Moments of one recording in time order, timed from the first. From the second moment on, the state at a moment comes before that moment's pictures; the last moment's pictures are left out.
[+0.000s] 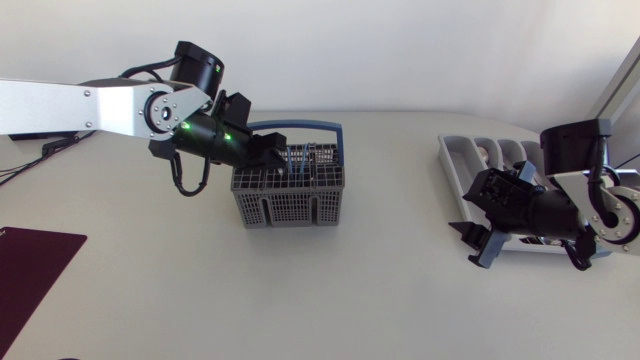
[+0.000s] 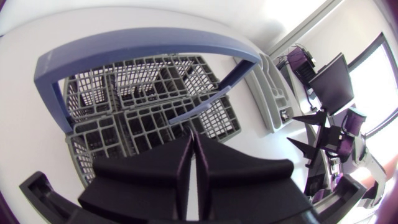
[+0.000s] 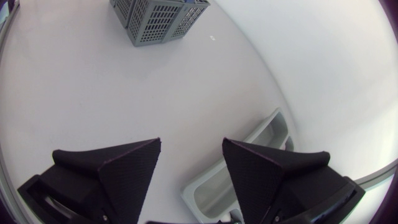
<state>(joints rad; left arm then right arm) -0.35 1.75 1.25 -0.34 0.44 -0.24 0.05 1.24 0.64 -0.21 -0.17 -0.95</state>
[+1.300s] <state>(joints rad) -0.59 1.40 1.12 -0.37 0.71 -0.08 0.19 1.06 0.73 -0.51 -0.66 -0.76</state>
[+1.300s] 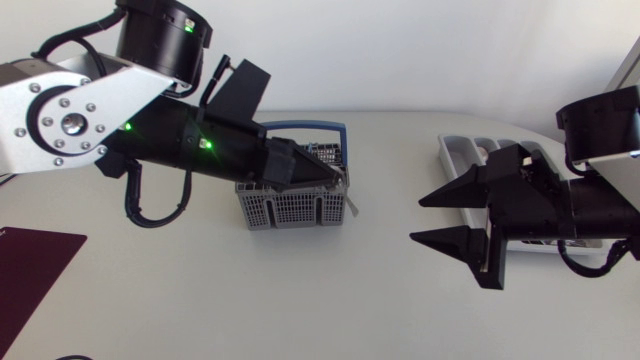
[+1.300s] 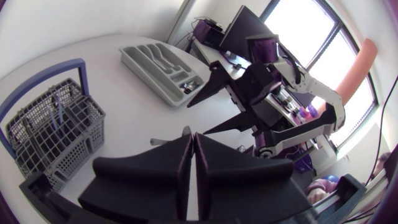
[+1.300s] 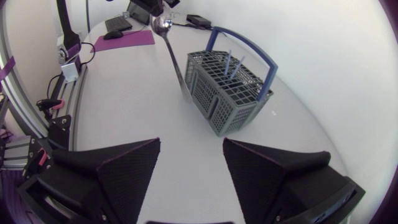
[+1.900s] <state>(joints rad) -0.71 1.40 1.10 -0.44 0.72 0.03 0.45 1.01 0.73 -0.43 -0.67 -0.64</state>
